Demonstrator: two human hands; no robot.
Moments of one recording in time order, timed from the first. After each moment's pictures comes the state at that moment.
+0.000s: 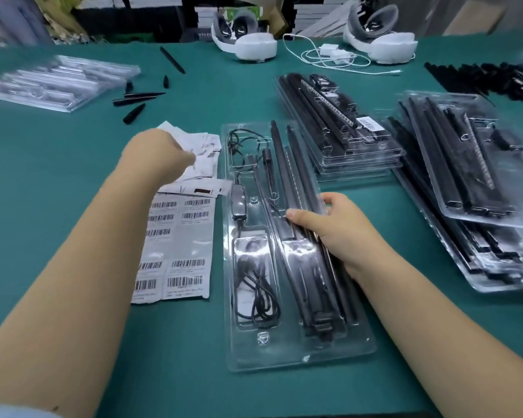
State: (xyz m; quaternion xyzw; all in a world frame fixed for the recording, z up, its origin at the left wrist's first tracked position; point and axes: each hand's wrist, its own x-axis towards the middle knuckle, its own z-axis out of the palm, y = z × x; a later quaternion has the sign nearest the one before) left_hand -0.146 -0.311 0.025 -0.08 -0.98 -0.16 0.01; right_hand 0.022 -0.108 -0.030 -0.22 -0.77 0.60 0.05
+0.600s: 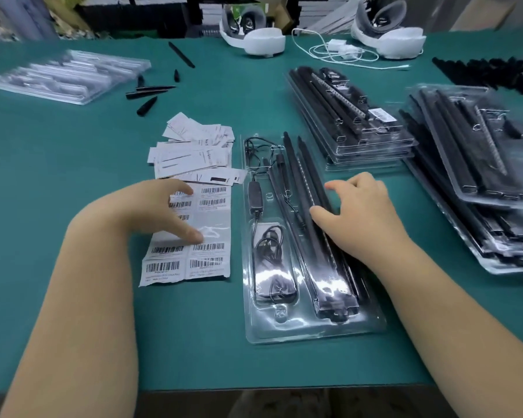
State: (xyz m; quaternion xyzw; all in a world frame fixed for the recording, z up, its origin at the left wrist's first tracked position) left_hand -0.092 -0.377 0.003 -0.13 -0.96 -0.16 -0.20; right_hand 0.034 -0.114 -0.024 -0.17 -0.96 0.21 0.10
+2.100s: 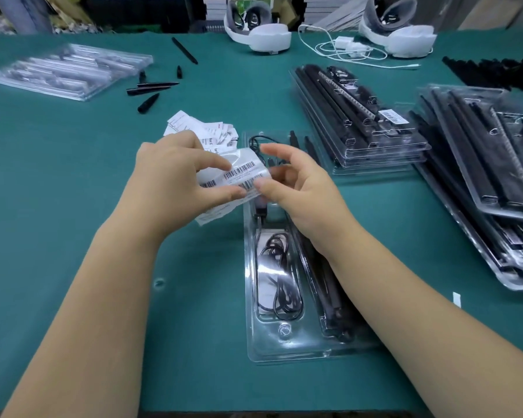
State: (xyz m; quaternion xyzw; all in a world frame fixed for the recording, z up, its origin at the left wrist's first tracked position) left_hand -0.067 -0.338 0.017 -0.31 -0.90 -0.26 0.17; right_hand -0.012 -0.162 -0.020 0.06 -0.72 0.69 0.11
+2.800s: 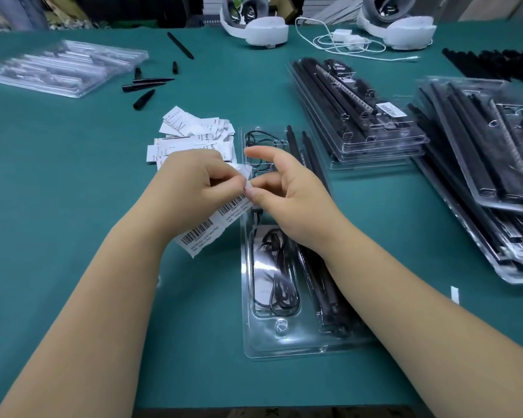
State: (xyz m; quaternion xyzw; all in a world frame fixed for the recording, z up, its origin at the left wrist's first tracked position) left_hand -0.063 -0.323 0.006 -0.32 -0.88 -0.34 0.06; right_hand -0.004 -0.165 -0.019 0.08 -0.78 0.61 0.09
